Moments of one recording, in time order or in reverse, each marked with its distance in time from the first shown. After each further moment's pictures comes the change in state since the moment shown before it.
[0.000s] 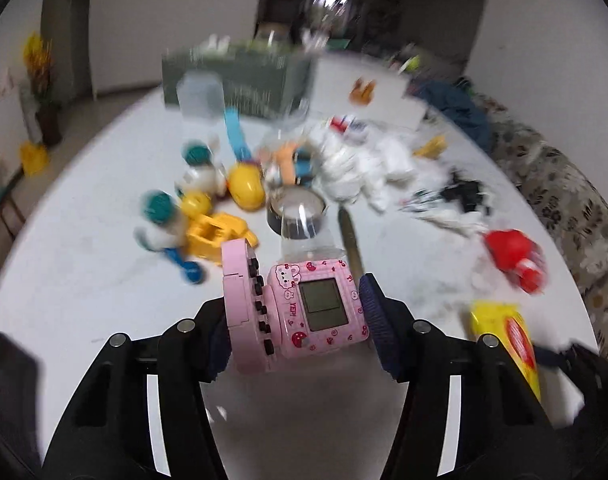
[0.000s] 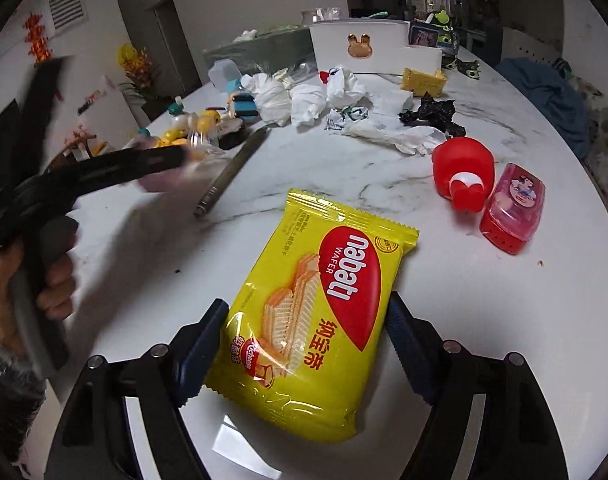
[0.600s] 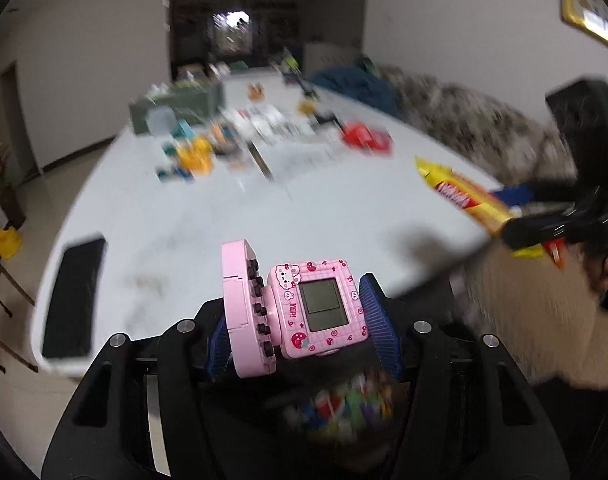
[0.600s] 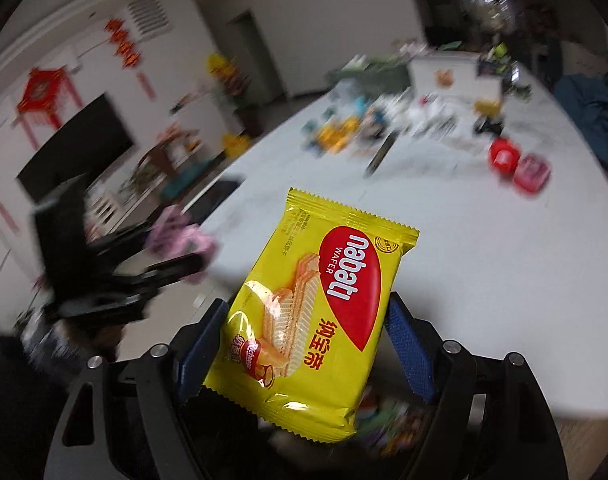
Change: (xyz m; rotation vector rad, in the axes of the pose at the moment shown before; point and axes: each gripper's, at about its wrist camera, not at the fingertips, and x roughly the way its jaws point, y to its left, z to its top) left arm -0.186 -0.023 -0.168 0.319 0.020 -0.178; right arm -0.161 0.066 -0.120 -0.117 0.031 0.314
